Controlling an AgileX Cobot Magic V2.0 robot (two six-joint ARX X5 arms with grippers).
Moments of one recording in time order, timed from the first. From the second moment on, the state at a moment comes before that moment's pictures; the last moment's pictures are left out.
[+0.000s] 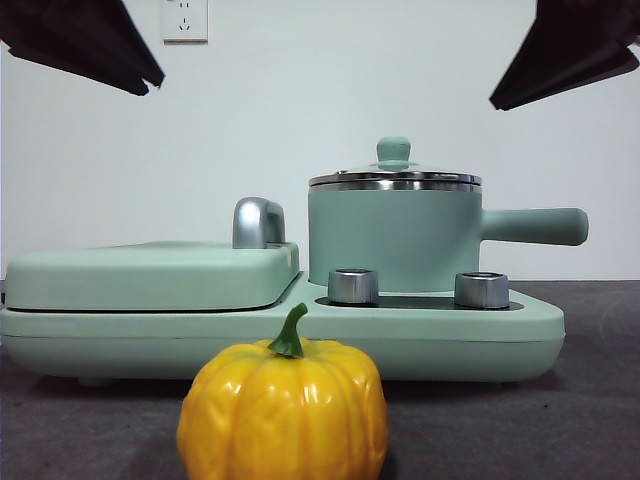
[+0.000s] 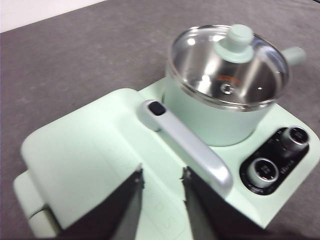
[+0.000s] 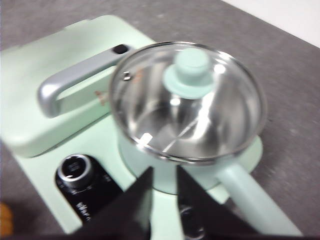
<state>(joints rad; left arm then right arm) -0.36 1.05 0.92 -0.39 0.33 0.16 0.37 0.97 0.78 -0.33 -0.34 -0.24</state>
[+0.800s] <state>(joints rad) -0.49 1.16 0.92 -0.07 0.33 0.20 0.39 0.97 0.78 -0.30 -0.34 -0.26</state>
